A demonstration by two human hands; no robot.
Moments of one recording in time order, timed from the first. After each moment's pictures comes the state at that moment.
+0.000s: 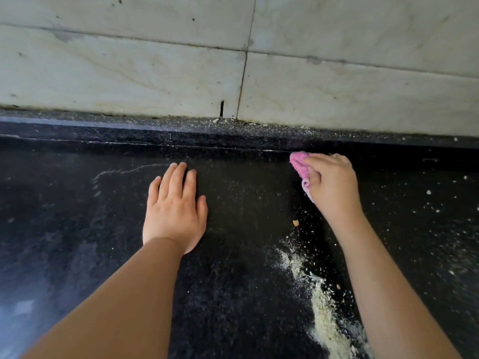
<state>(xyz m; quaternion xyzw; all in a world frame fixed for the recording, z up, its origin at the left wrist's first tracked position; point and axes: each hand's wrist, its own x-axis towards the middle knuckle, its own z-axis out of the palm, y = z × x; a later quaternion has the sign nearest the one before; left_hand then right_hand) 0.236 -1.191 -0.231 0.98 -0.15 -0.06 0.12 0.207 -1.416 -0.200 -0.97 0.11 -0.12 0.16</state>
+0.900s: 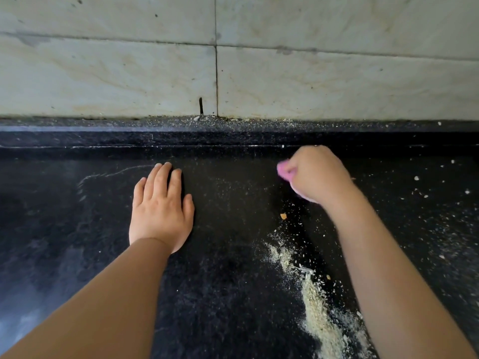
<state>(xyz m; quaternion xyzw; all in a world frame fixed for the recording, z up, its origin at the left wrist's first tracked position) 0.235 -1.190 -0.238 0.98 -0.15 -0.04 0.10 0.220 -1.414 -0.164 -0.95 0.19 0.20 0.11</state>
